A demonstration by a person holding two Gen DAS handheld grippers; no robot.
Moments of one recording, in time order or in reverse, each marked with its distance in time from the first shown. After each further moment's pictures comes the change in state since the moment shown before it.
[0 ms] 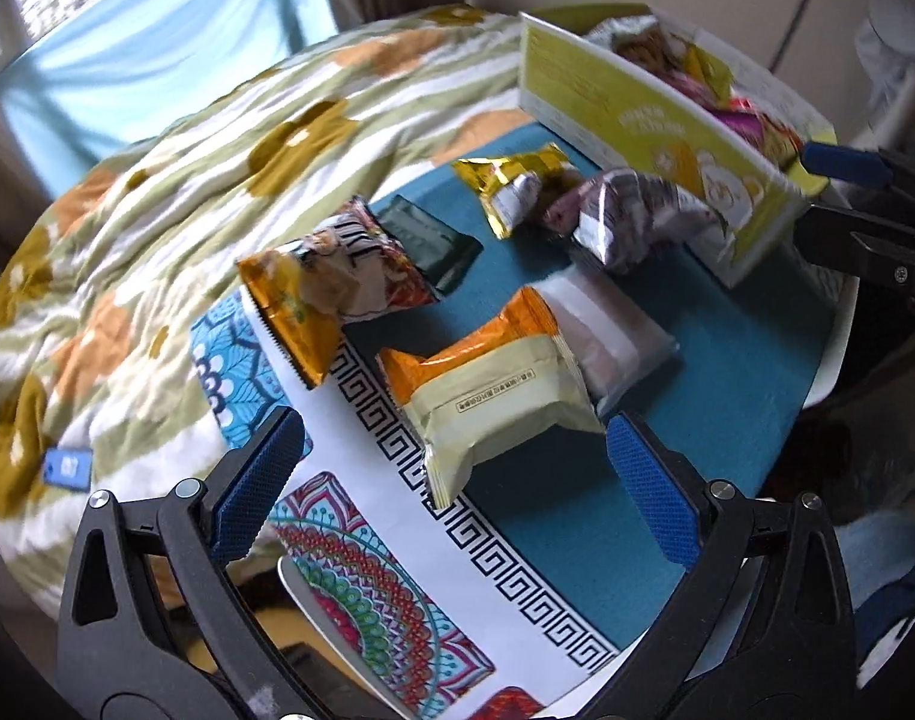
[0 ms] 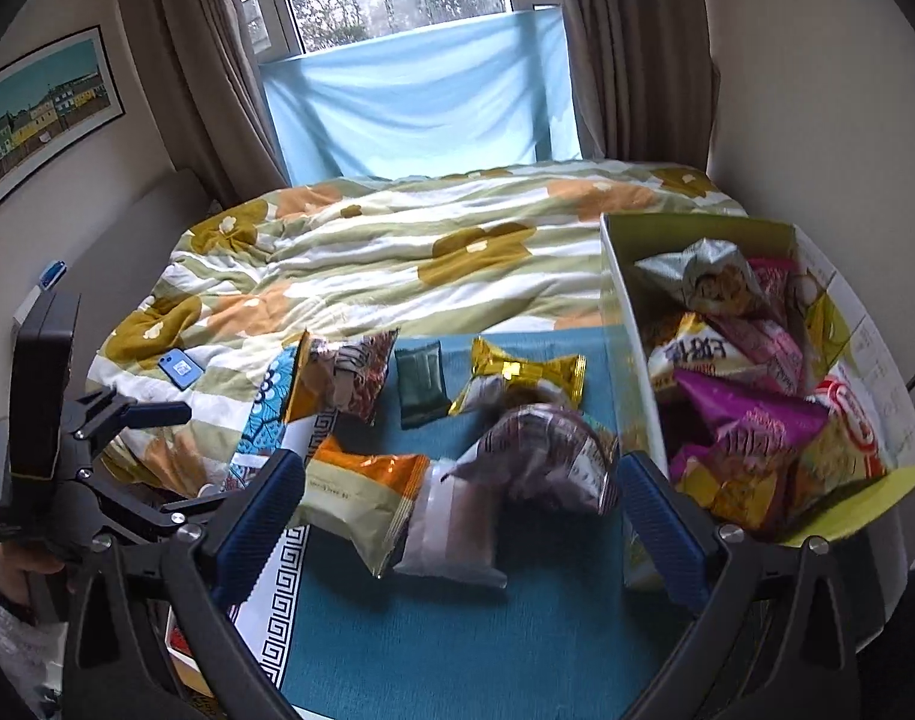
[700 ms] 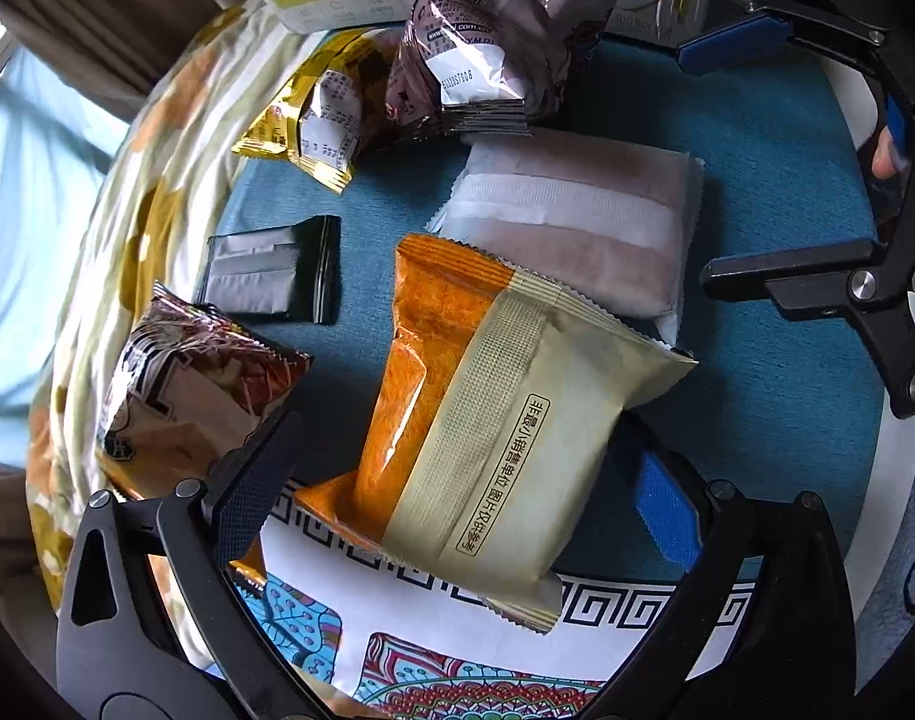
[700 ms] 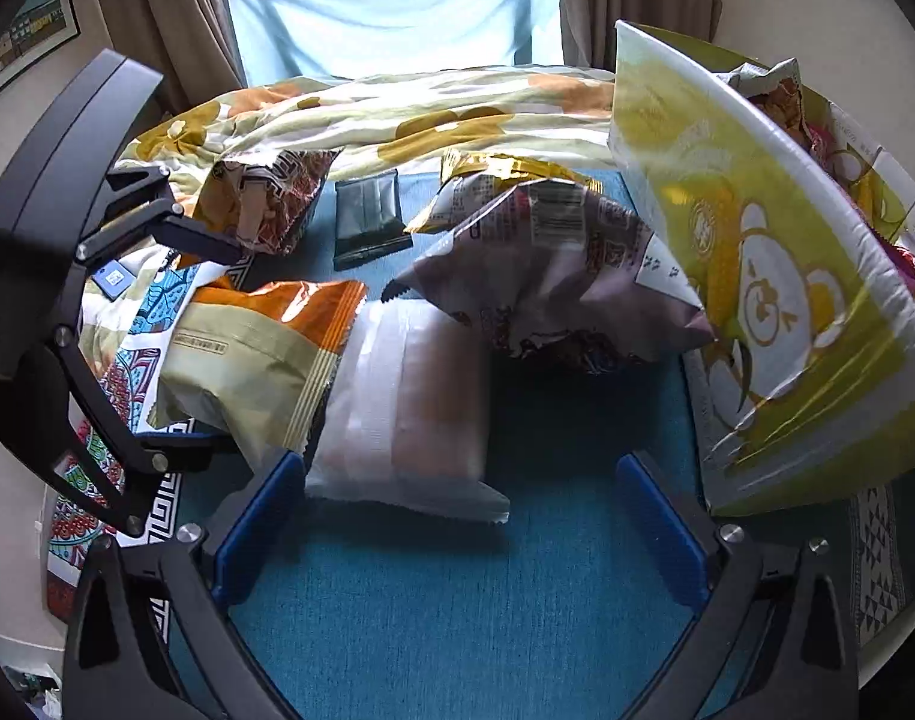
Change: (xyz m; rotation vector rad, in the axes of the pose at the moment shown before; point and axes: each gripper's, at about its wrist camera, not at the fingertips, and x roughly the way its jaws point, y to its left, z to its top) left arm 0.120 -0.031 0.020 0.611 0.149 -0.066; right arm 0.111 0.000 -0.077 -0.021 0.175 -0.099
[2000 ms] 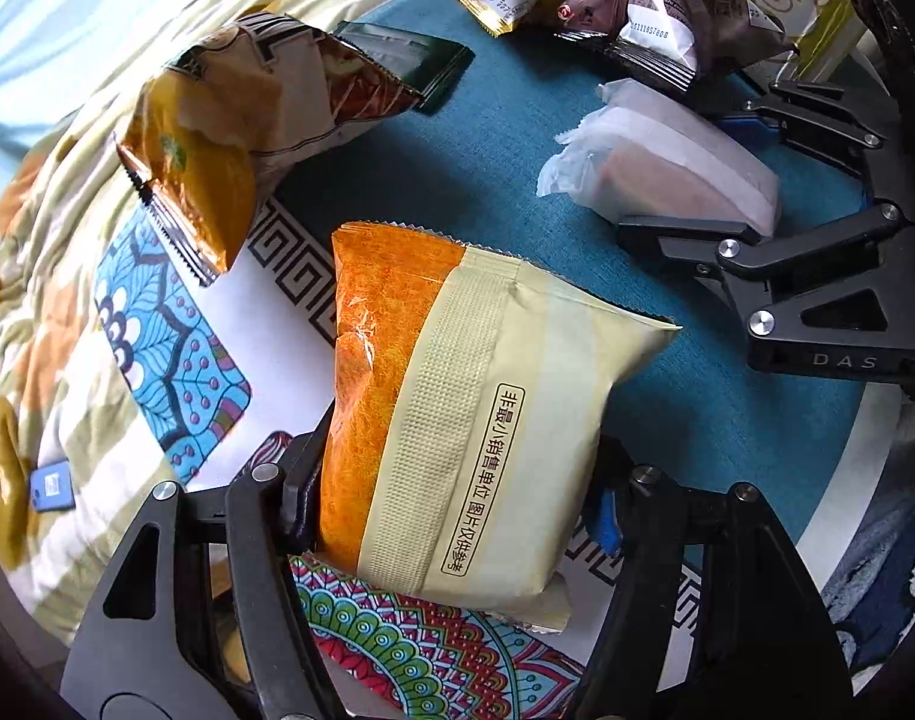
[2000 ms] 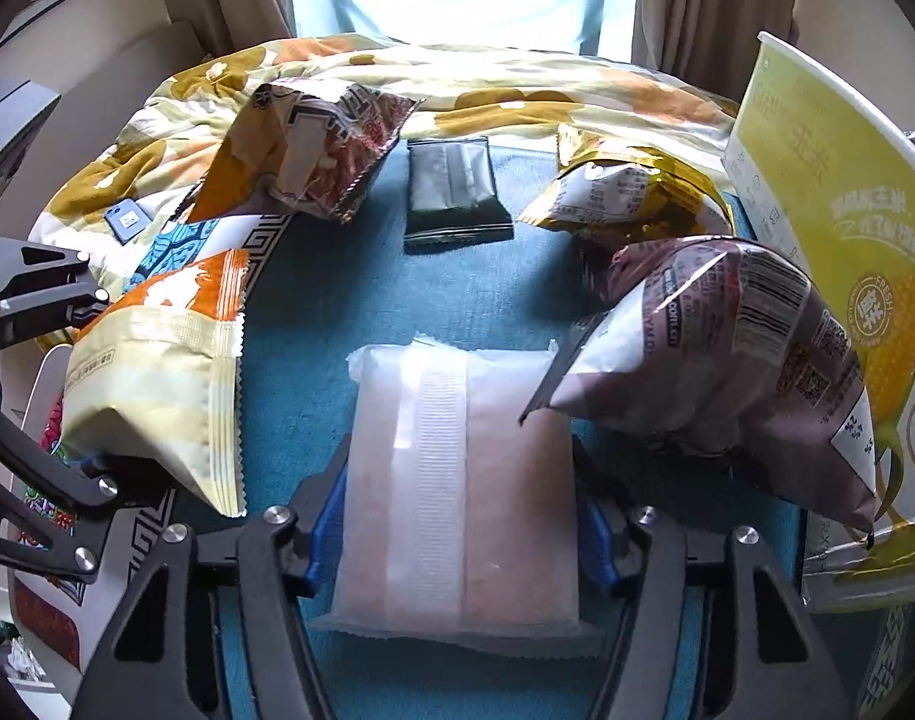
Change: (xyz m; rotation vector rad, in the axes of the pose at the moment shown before) left arm -0.023 -0.004 -0.095 -0.532 0.053 -0.039; right arm 0.047 0.043 0.022 -0.147 0.050 0.046
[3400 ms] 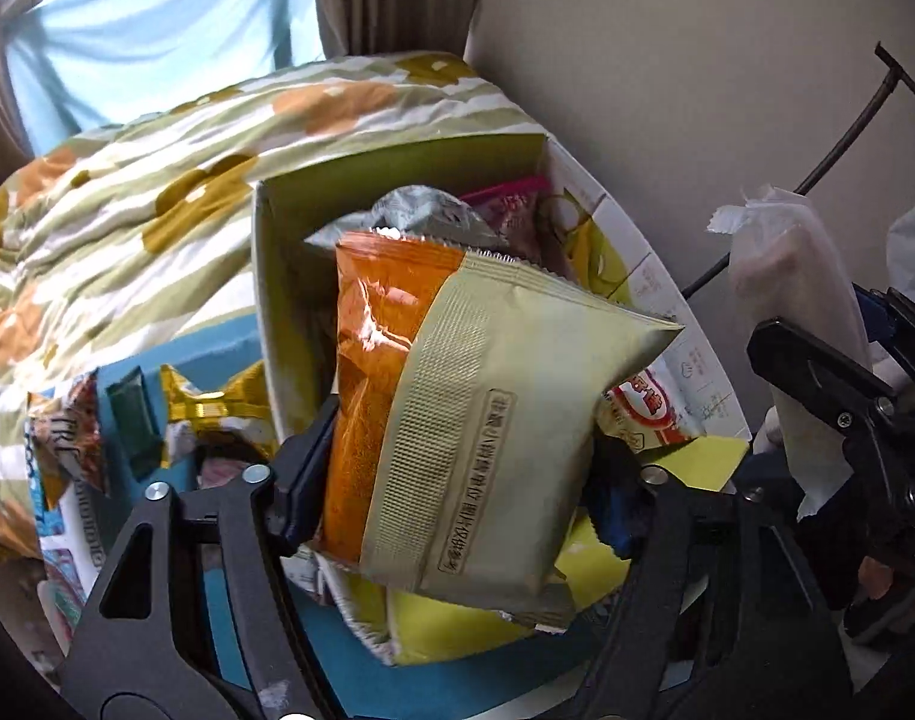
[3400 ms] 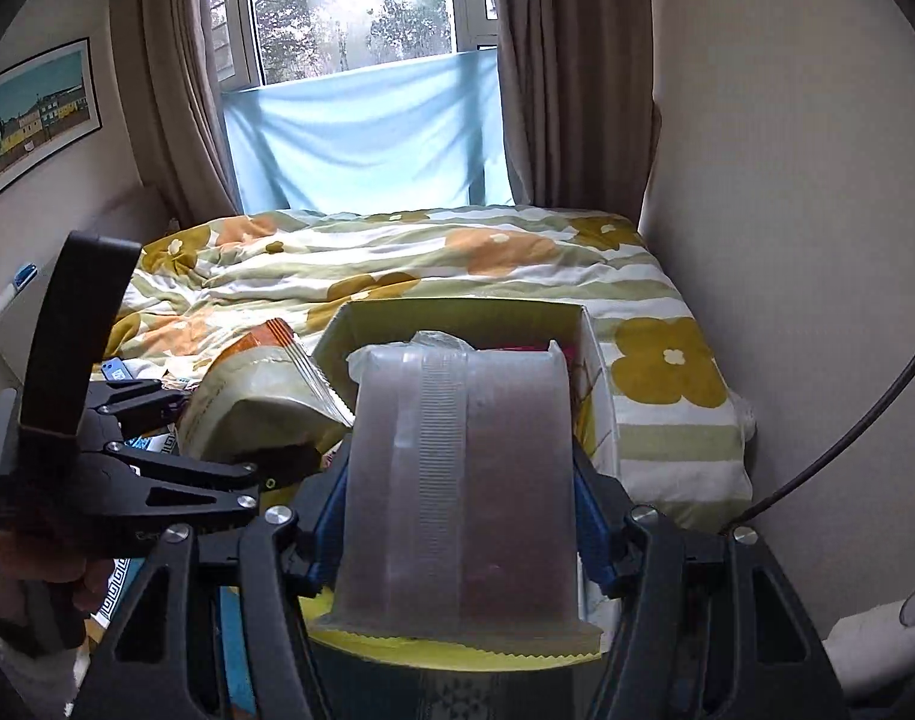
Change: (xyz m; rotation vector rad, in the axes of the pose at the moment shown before) left arm -0.106 -0.205 0.300 -0.423 -0.300 -0.039; right arm -0.245 -0.286 0.024 0.084 -0.304 -0.038
